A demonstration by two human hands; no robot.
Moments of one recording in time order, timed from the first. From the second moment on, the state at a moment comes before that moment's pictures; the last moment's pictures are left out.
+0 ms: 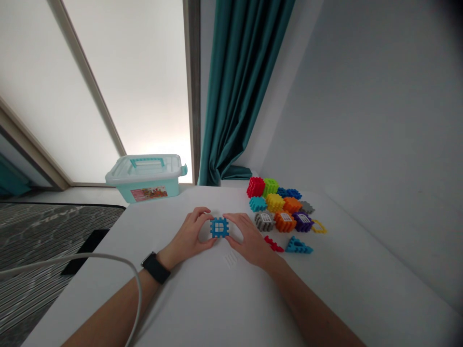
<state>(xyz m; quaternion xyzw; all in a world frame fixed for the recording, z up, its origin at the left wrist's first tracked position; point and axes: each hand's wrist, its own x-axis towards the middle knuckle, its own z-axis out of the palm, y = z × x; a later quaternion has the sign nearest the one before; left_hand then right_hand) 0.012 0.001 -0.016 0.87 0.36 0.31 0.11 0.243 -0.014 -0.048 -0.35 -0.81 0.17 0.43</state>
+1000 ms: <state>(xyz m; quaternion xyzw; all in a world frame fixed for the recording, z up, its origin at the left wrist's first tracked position) 0.007 0.010 -0.020 0.83 0.42 0.36 0.11 0.236 -0.017 -0.052 -0.37 -0.79 0.20 0.45</state>
